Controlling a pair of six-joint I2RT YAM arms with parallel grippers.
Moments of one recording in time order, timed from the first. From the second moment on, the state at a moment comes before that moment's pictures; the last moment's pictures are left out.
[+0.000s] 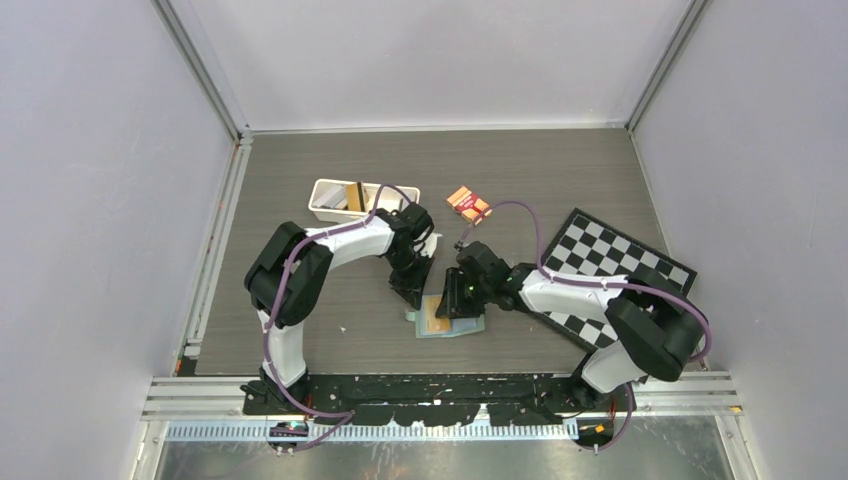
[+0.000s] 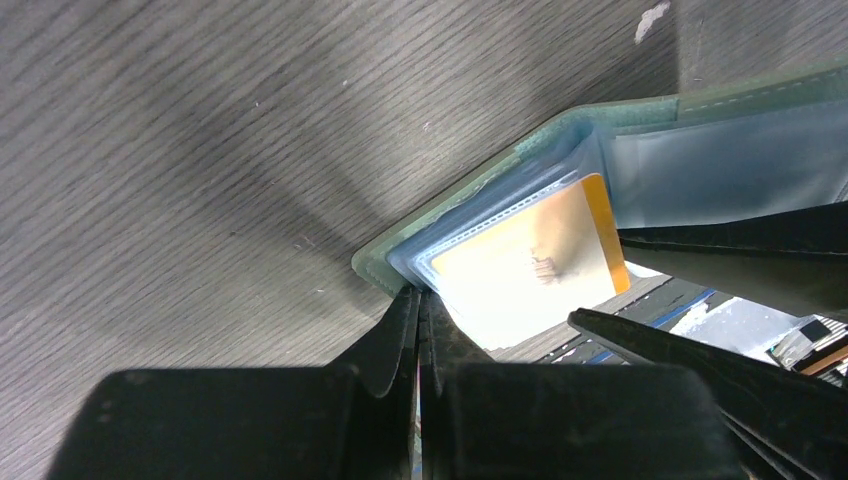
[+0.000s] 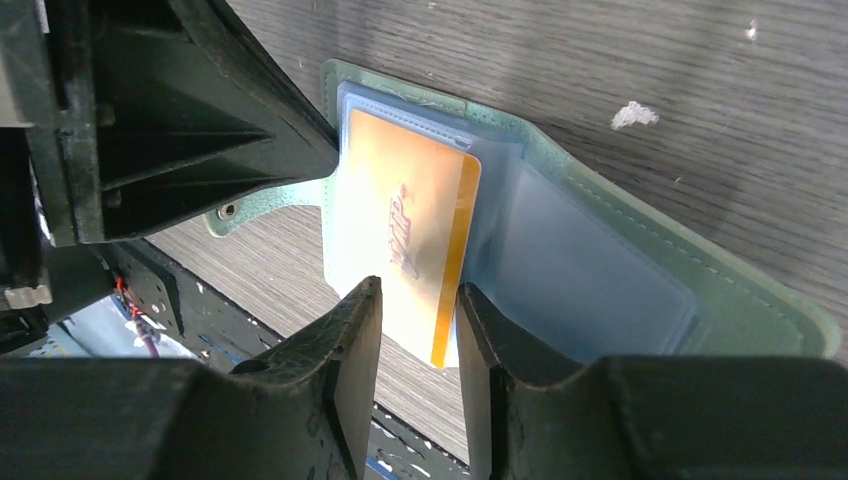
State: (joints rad) left arm -0.69 1.91 1.24 -0.75 0.38 -0.27; right arm 0.83 1.49 0.69 -0.12 -0.21 0.84
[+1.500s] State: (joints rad) left arm -0.69 1.91 1.24 -0.76 0.37 -0.26; right arm 0.83 1.32 0.72 -0.44 0.07 0.84
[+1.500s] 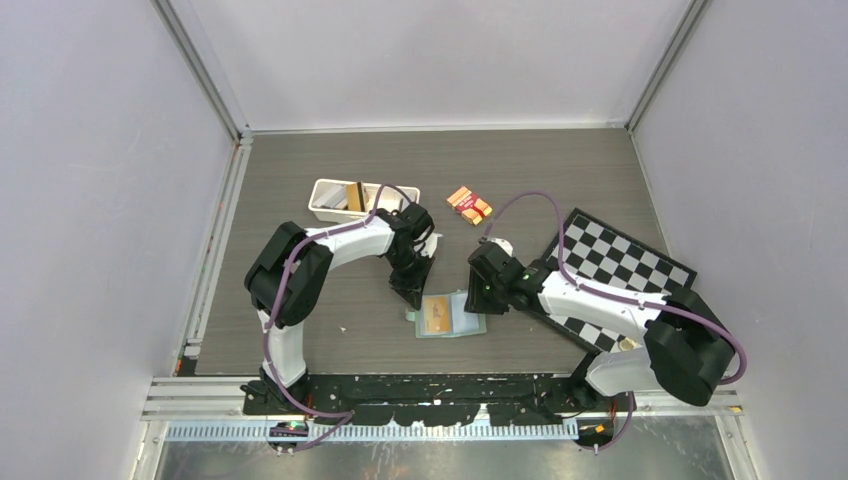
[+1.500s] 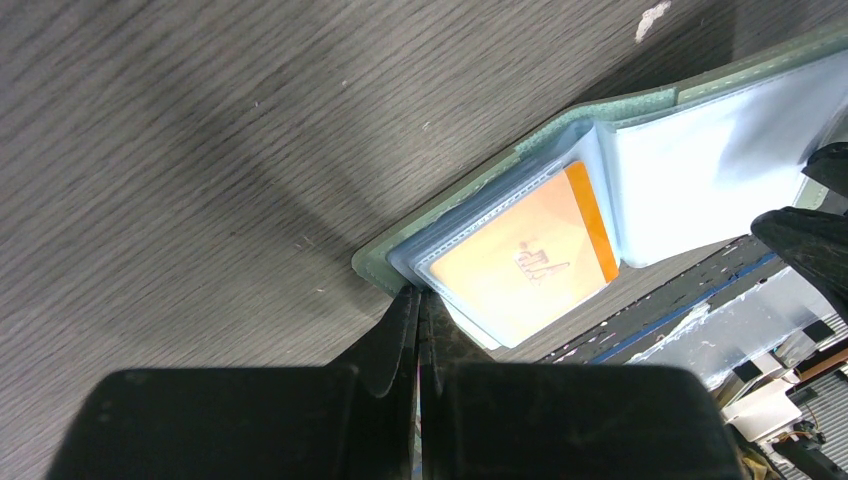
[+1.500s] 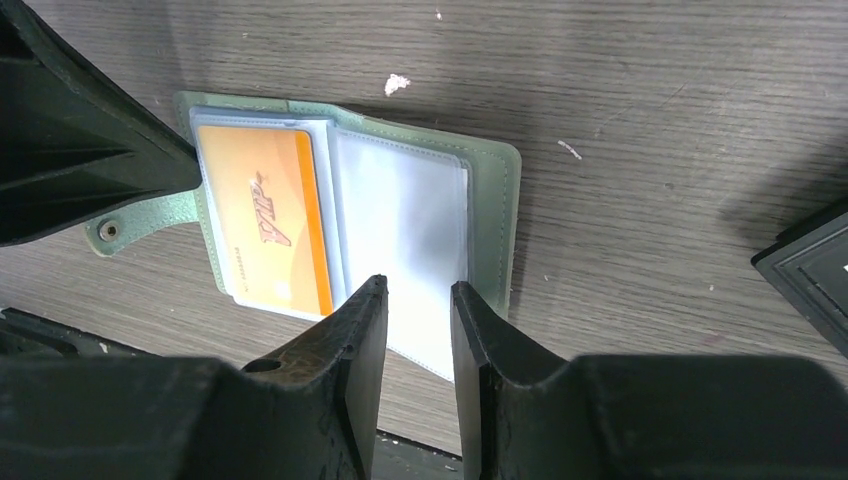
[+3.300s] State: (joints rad) left arm -0.69 1.92 1.26 -0.77 0.38 -0.26; right arm 0.82 1.21 0.64 -0.40 0.01 0.87
